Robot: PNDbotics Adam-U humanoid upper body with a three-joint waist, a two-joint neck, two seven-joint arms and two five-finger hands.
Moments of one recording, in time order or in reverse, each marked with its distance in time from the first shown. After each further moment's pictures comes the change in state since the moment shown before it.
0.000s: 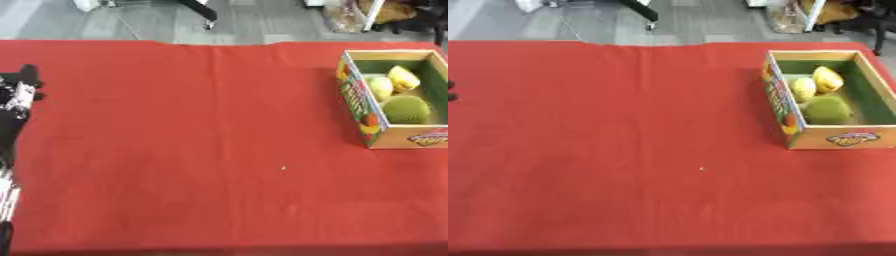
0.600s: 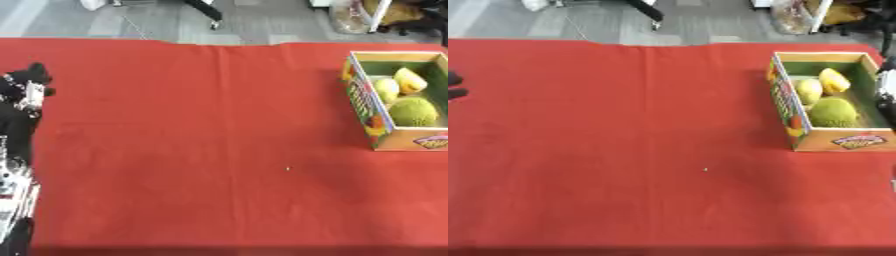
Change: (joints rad) left arm 0.017 -0.070 0.003 0.000 0.001 -0.078 0.046; right arm 0.270 0.463 -0.003 -0.545 -0.231 0.004 -0.065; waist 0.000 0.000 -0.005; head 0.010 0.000
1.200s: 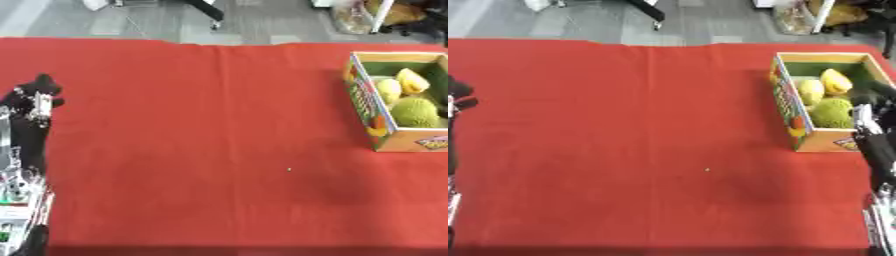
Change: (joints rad) left arm 0.016 -0.052 0.003 0.019 -0.002 -0.025 0.017; right arm 0.046 0.062 0.029 -0.007 -0.017 -0.002 0.012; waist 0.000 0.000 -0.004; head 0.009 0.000
